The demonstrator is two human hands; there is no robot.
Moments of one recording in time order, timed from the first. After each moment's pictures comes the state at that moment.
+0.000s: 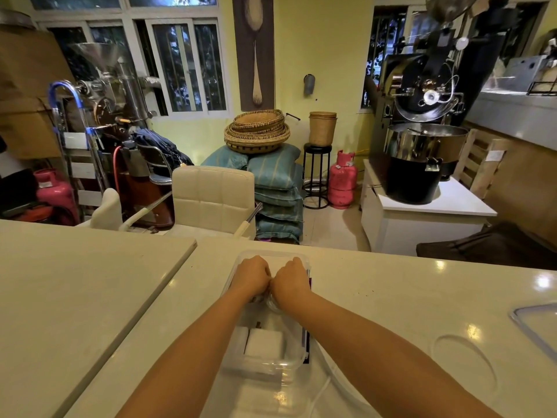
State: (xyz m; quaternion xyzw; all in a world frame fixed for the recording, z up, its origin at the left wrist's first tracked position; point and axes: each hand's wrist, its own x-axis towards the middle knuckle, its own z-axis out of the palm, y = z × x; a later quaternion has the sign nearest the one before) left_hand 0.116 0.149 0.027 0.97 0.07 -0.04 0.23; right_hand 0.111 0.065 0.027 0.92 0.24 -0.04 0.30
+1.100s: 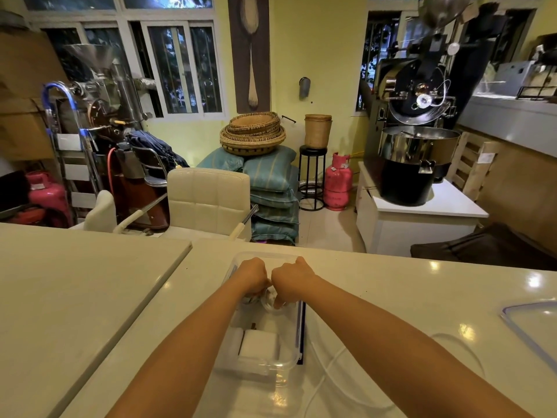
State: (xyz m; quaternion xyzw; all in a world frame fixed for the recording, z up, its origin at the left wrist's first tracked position) left_hand 0.122 0.144 0.037 0.98 0.06 -0.13 0.17; right_hand 0.124 0.046 0.040 0.95 0.27 -0.10 0.13
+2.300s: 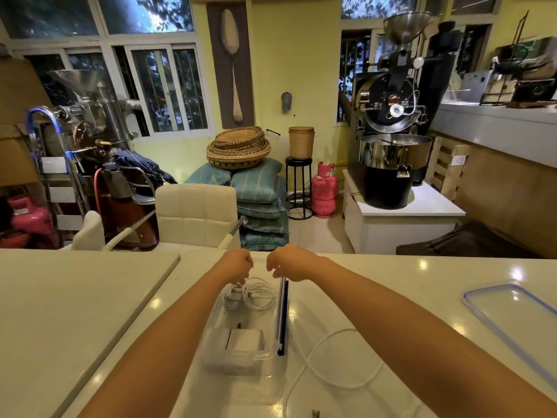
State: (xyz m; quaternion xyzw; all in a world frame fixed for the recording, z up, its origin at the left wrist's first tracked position) left_hand 0.105 0.142 0.076 0.97 0.03 -0.08 0.24; right_hand 0.112 0.001 0.088 0.95 0.29 -0.09 -0.05
